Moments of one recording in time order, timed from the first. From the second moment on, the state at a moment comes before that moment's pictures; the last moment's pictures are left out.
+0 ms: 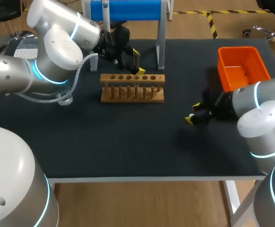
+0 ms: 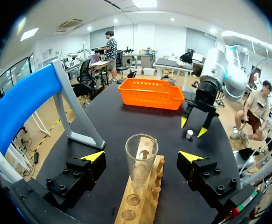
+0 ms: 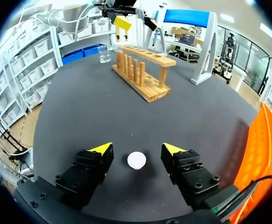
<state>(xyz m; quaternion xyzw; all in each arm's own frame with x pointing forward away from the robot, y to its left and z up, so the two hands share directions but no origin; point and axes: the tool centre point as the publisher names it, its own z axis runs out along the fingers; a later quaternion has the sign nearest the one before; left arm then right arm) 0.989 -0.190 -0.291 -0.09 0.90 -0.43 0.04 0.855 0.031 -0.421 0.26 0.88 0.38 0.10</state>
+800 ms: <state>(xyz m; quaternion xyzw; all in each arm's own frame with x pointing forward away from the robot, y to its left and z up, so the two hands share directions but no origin) 0.989 -0.190 -0.291 -0.09 0.90 -0.43 0.04 0.852 0.029 -0.429 0.28 0.88 0.37 0.12</state>
